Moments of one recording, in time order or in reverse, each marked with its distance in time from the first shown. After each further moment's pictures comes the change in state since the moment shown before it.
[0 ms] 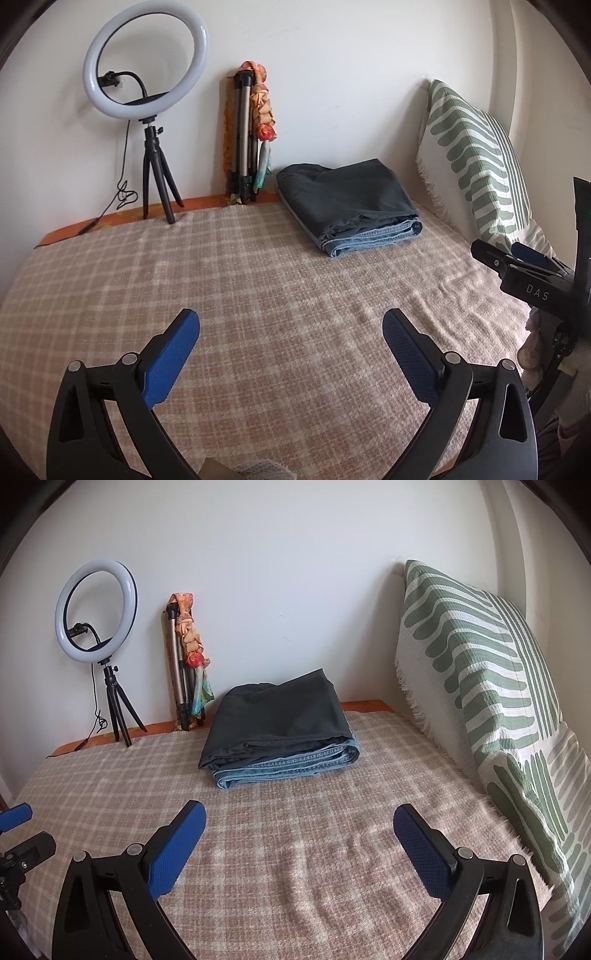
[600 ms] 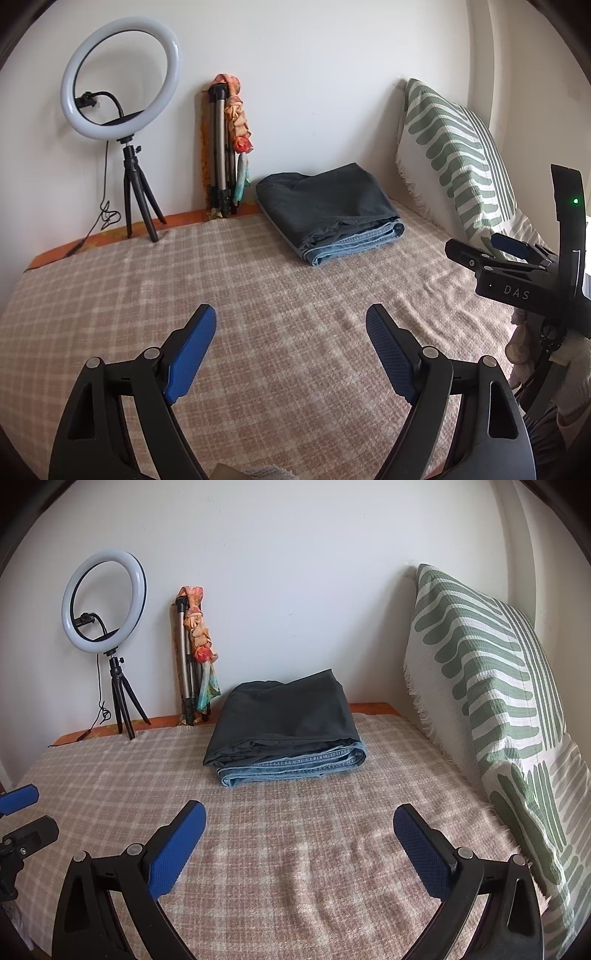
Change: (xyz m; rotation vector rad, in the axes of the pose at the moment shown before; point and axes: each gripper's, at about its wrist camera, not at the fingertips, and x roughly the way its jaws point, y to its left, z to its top) left arm -0.004 -0.012 0.004 0.074 -0.028 -0.051; right arm 0.002 0.008 0.004 -0.041 0.002 0.010
